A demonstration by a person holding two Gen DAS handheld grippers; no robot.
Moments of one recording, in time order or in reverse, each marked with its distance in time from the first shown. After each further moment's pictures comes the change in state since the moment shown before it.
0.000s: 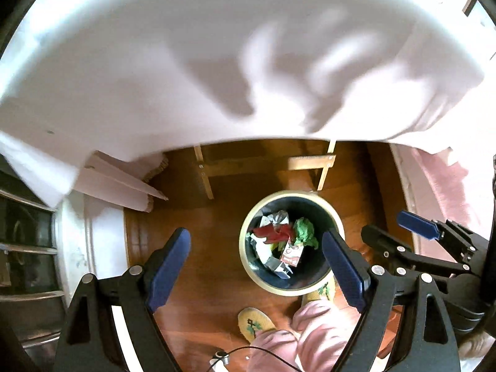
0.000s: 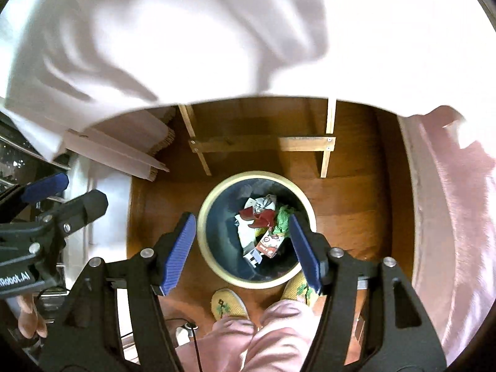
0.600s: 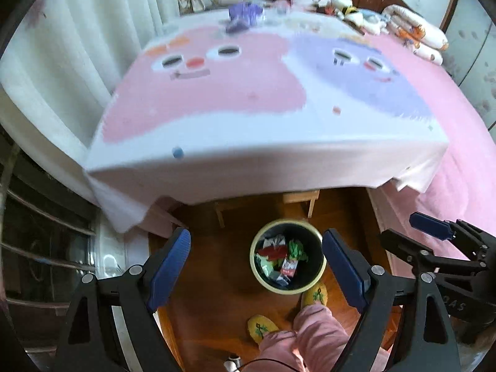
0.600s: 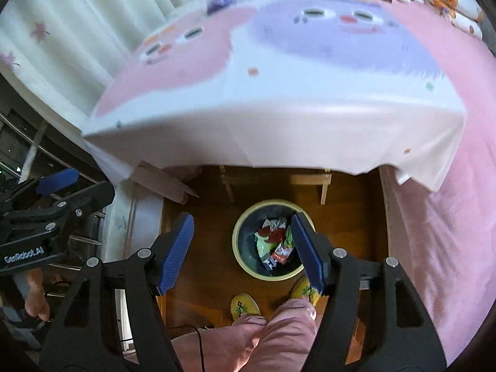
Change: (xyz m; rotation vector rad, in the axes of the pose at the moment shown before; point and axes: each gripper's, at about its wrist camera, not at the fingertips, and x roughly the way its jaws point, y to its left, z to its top) left arm -0.213 0.027 0.011 0.041 -0.156 -0.011; right arm -0.198 0.063 0.008 -0.029 -0.152 0.023
